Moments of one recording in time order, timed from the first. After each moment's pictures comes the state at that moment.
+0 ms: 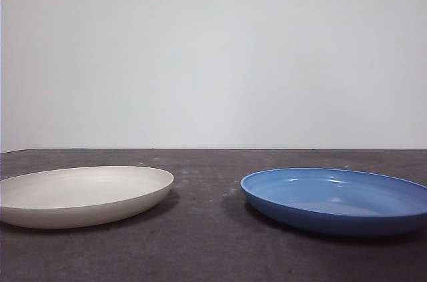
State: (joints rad) left arm -0.06 0.44 0.37 -0.11 0.05 -0.30; right arm 0.00 0.24 0.29 -0.20 -0.06 0.45
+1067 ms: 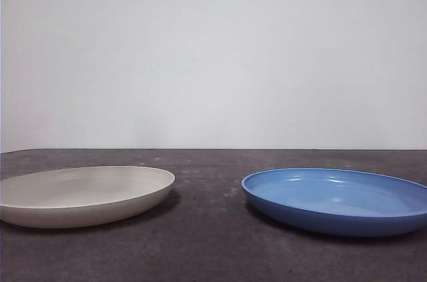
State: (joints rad) left arm -0.24 0.90 1.03 -0.60 0.44 -0.19; right arm 0.13 0.80 0.98 -0.65 -0.68 0.19
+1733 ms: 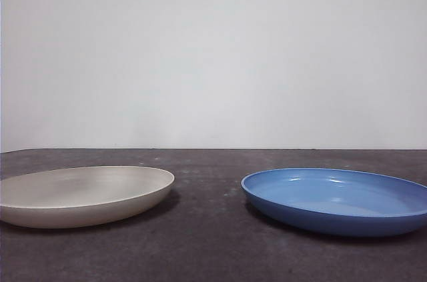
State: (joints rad) left arm -0.23 0.90 1.03 -0.67 0.44 -0.20; right arm 0.13 0.80 0.98 -0.66 -0.65 0.16
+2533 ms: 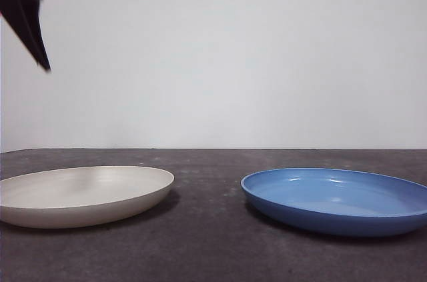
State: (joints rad) left arm 0.05 1.42 1.16 -0.92 0.49 -0.10; right arm 0.13 0.80 0.98 -0.70 -0.66 0.16
